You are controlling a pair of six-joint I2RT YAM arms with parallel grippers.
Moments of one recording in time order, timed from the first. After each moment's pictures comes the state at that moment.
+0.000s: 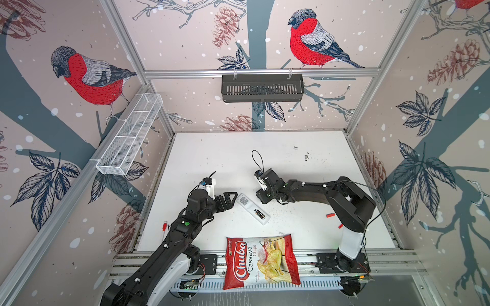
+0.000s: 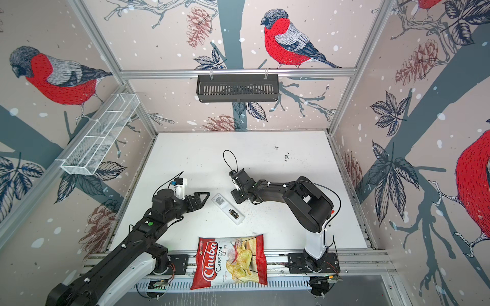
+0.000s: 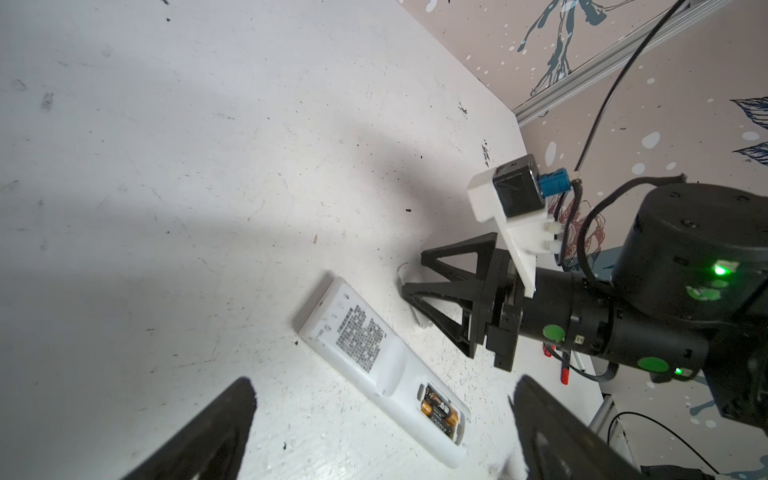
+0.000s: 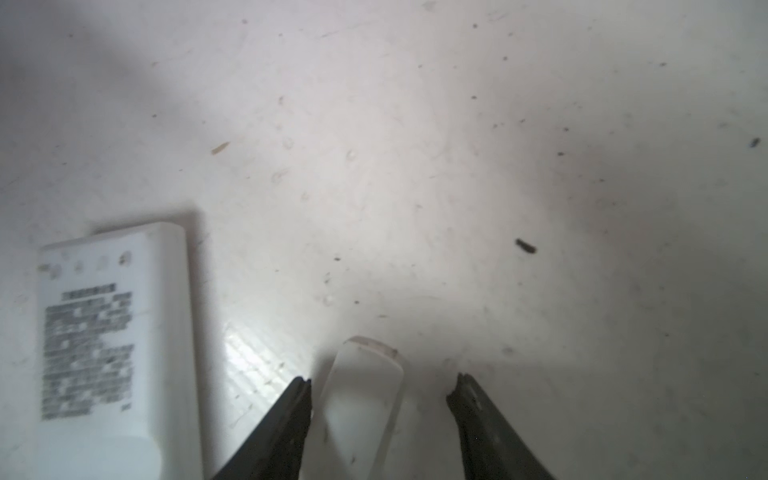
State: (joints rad) left arm -0.34 0.74 0.28 -0.04 0.34 -0.67; right arm 0.82 1.87 1.02 -0.13 0.00 0.15
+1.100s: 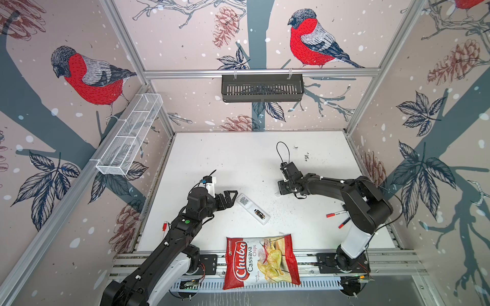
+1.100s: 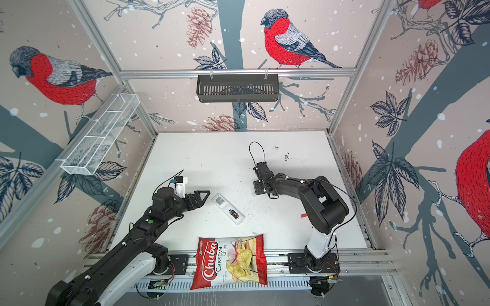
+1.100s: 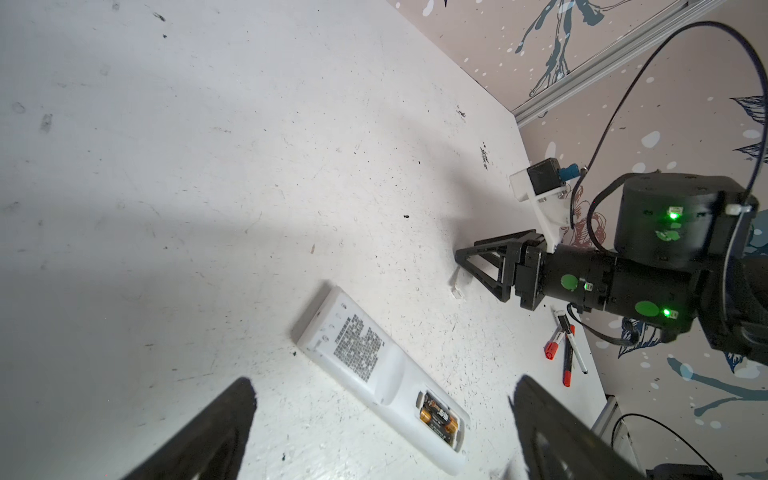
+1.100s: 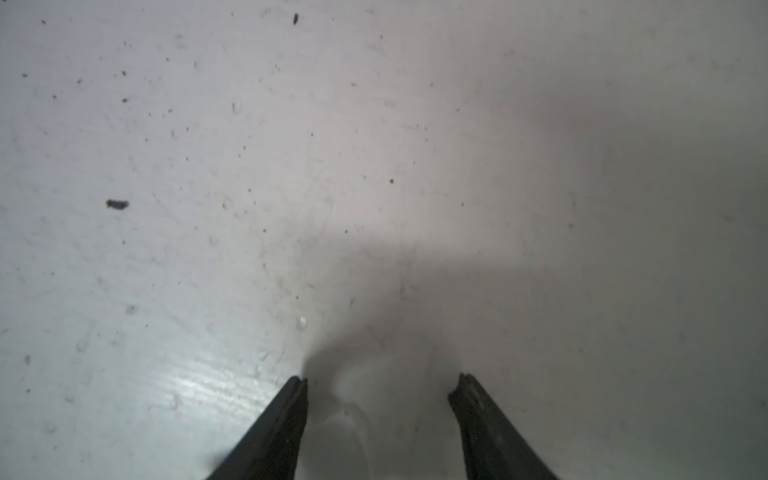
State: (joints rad) left arm -0.34 0.77 0.31 -0.04 0.35 -0.65; right arm 0.63 1.75 0.92 -0.28 0.12 0.29
